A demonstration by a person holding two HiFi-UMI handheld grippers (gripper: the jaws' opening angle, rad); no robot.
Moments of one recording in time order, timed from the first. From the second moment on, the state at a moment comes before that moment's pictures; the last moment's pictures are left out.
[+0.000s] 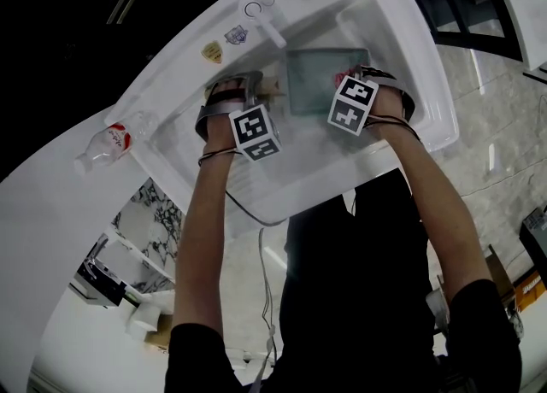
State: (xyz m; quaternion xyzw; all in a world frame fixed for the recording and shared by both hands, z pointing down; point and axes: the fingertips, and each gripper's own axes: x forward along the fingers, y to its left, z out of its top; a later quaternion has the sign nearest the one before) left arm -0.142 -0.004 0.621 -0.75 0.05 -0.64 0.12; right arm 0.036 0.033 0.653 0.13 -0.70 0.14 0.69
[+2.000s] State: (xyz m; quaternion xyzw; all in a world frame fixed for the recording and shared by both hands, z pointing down) left arm -0.145 -0.009 0.626 -0.73 0.04 -0.67 0.15; right arm -0.052 -0.016 0.632 0.26 -0.81 0.03 0.52
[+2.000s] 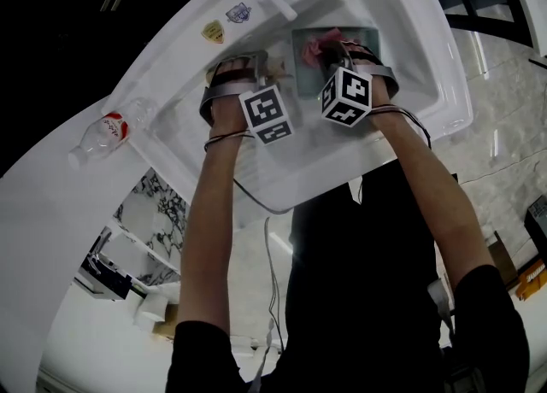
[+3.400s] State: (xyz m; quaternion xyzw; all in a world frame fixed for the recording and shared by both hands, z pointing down) left arm -0.150 -0.007 0.651 -0.69 0.03 -0.70 0.15; right arm -0.011 0.028 0.642 0.14 -0.78 0.07 0.60
